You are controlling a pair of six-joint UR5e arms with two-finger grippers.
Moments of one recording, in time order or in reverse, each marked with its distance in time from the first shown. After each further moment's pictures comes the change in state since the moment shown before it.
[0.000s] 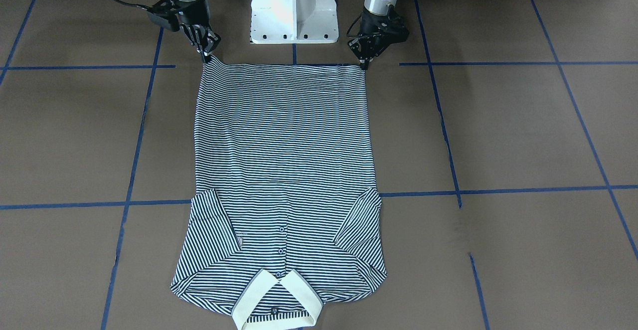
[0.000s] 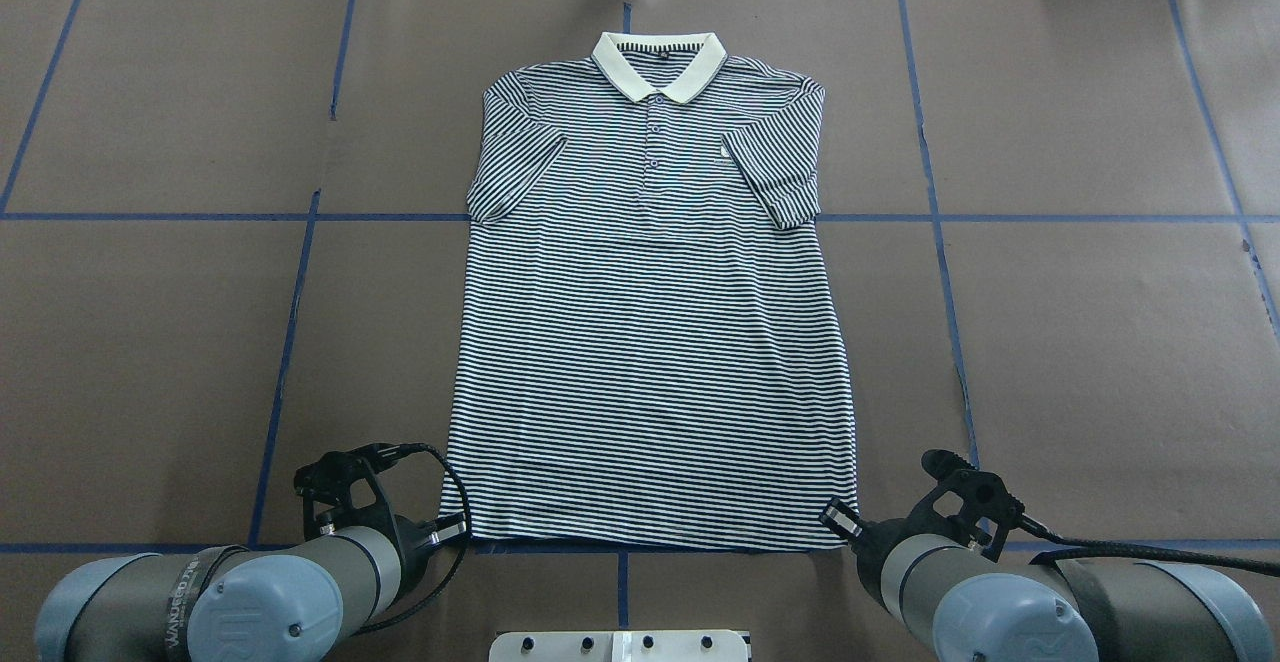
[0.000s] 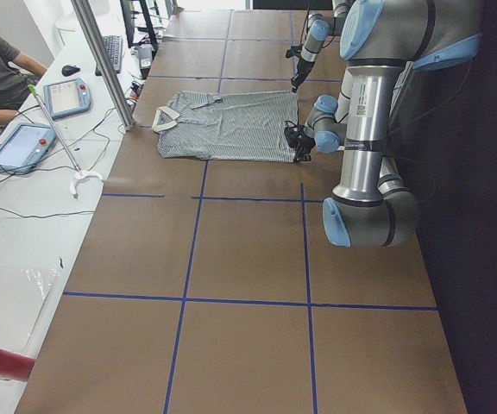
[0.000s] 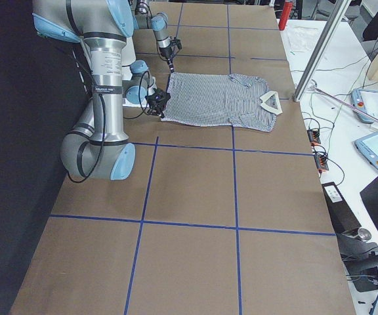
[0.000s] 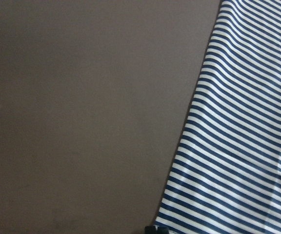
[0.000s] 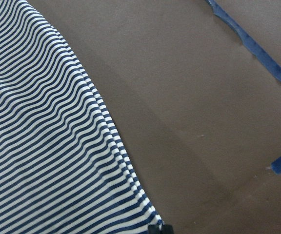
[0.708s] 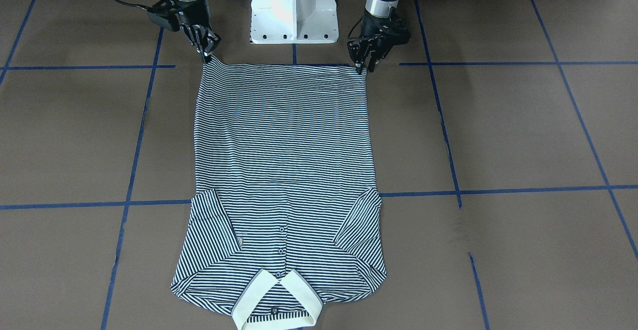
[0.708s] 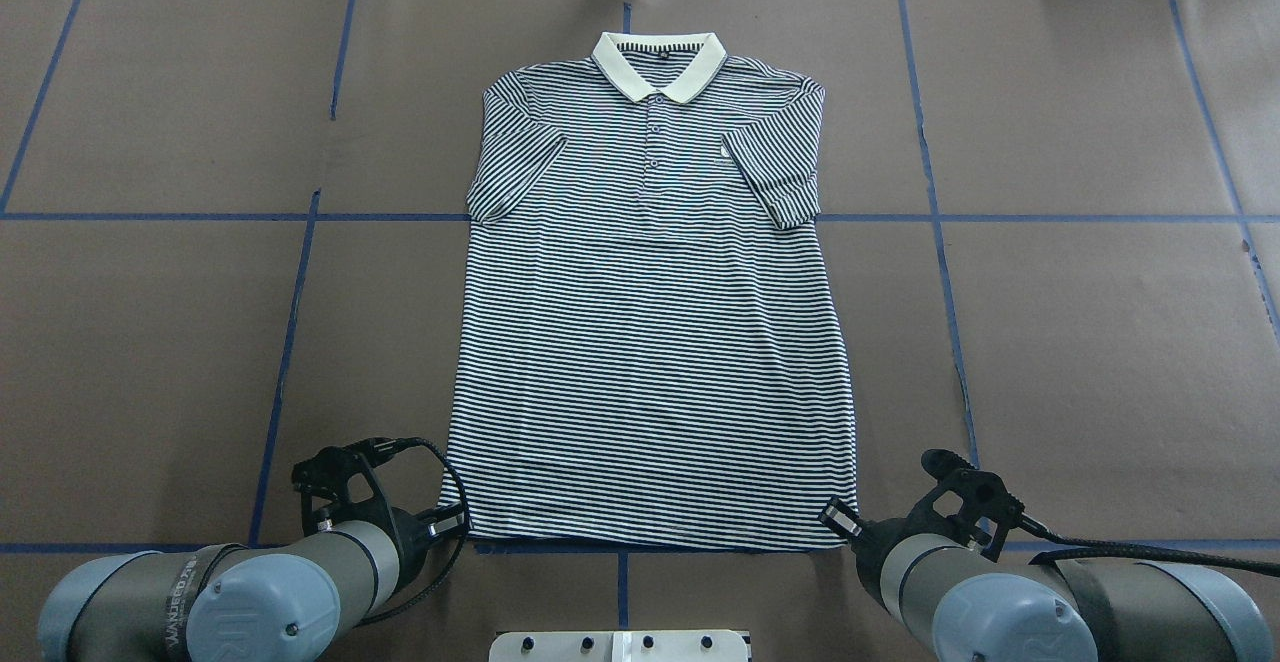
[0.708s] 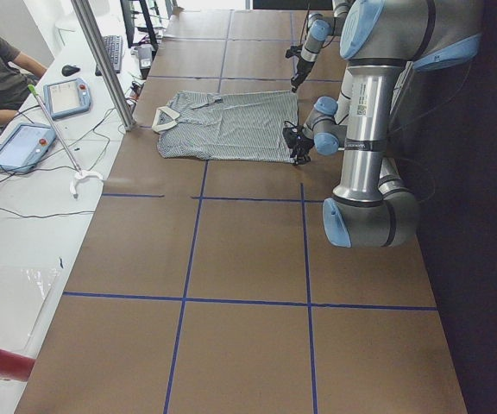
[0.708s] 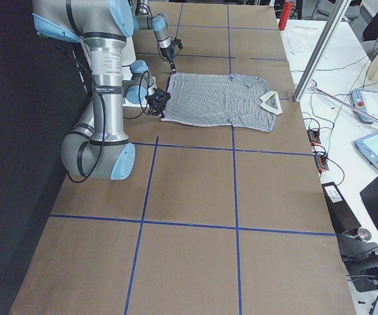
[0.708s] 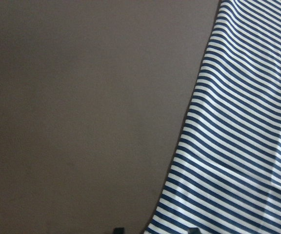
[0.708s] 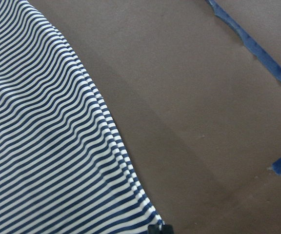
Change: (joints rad) left arm -0.003 0.005 0.027 -0.036 0.037 -0.003; right arm 0.000 0.001 -0.001 0.000 -0.003 0.000
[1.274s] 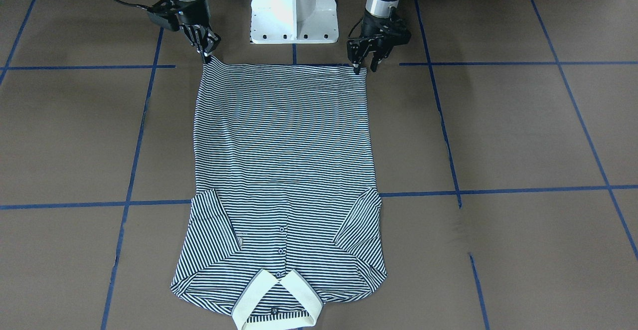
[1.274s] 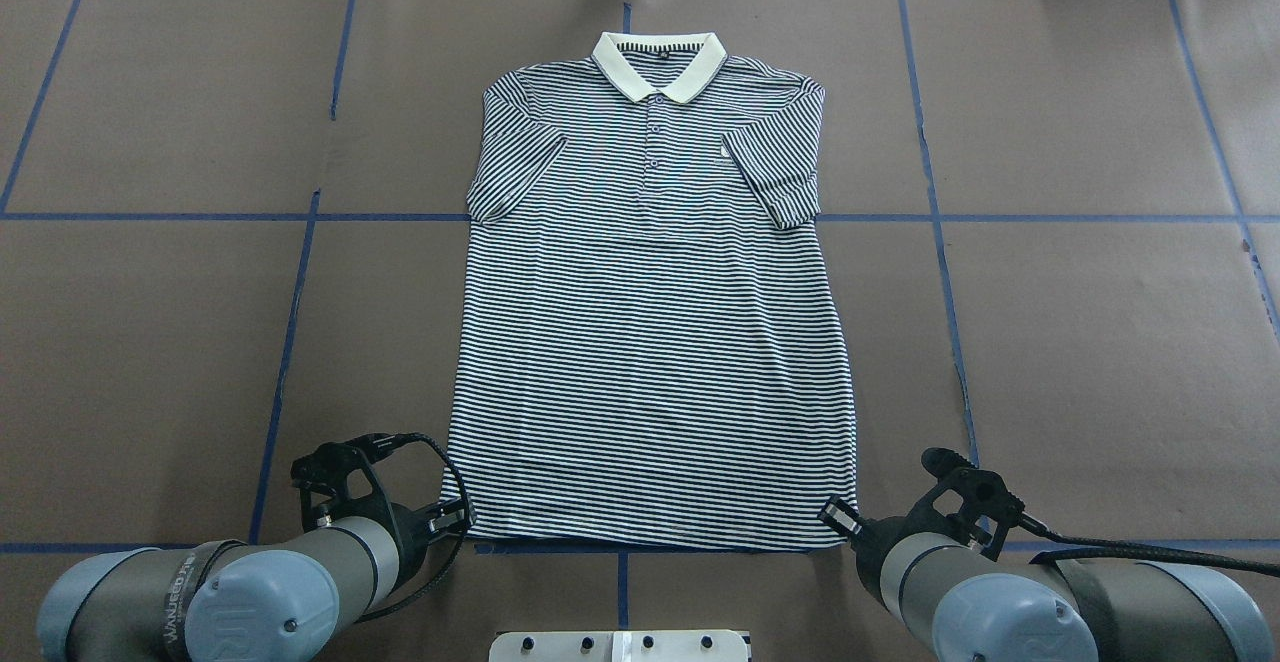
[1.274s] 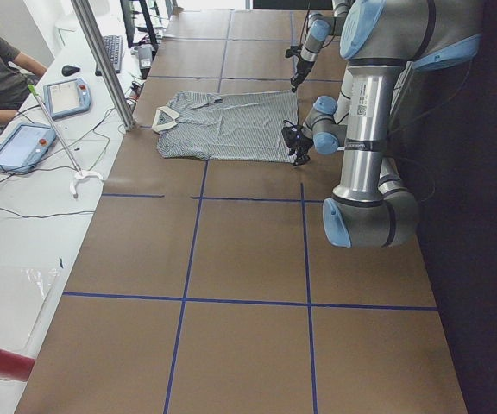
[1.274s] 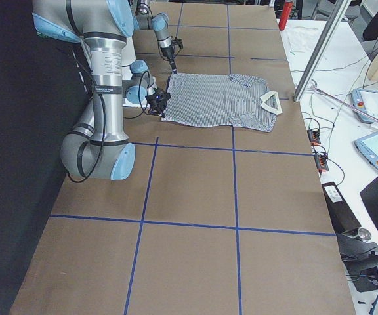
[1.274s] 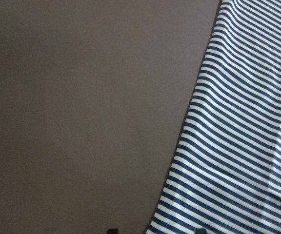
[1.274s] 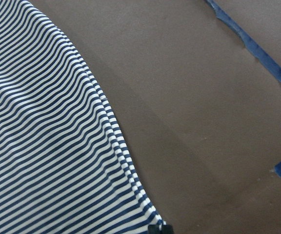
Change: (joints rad) left arm -0.005 -0.001 -0.002 -0.001 0.002 0.000; right arm 0.000 0.000 0.001 0.000 -0.007 0.000
